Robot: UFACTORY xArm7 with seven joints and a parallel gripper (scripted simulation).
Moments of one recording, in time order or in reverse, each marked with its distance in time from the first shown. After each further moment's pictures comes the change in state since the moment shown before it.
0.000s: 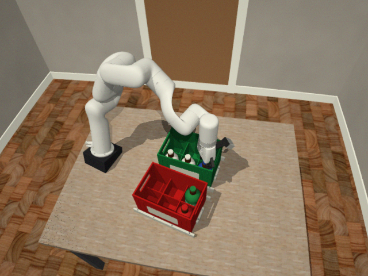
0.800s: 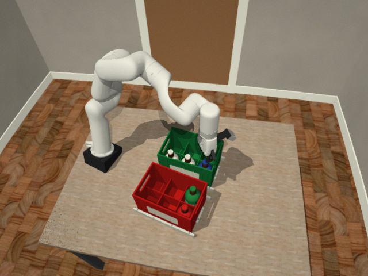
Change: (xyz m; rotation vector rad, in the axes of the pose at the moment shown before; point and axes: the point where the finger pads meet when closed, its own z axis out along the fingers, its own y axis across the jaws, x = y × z) arm 0.000 0.000 -0.058 -0.001 0.001 0.000
